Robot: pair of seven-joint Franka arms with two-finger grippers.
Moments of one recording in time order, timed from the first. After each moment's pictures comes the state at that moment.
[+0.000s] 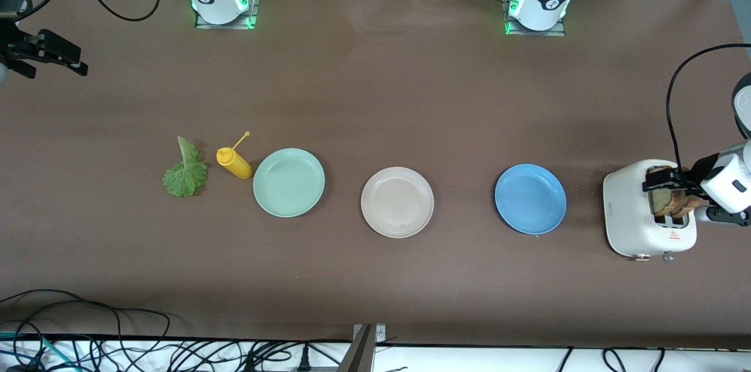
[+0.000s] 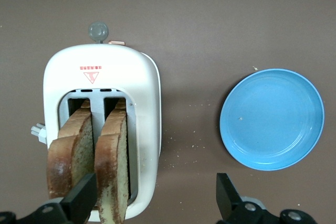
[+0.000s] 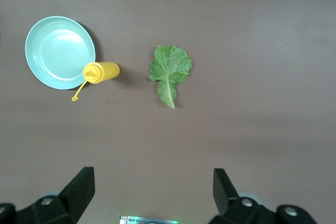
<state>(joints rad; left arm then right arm) 0.20 0.45 -0.03 -1.47 0.00 1.87 0.25 0.04 -0.05 -0.10 -1.63 0.01 1.52 -0.12</state>
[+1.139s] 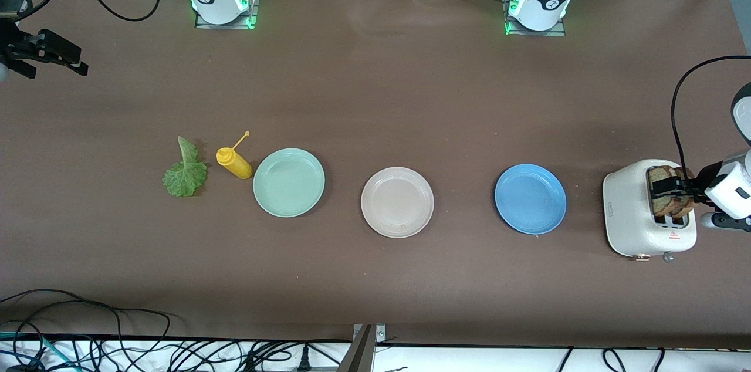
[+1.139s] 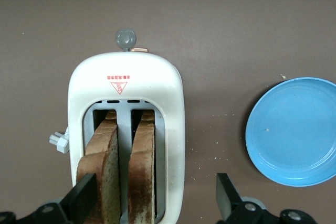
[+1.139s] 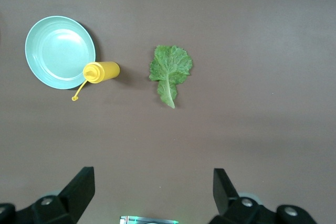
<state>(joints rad) 0.22 0.48 -0.03 -1.47 0.04 1.94 0.25 0.04 -0.05 -0.10 -1.63 0.01 1.52 -0.12</state>
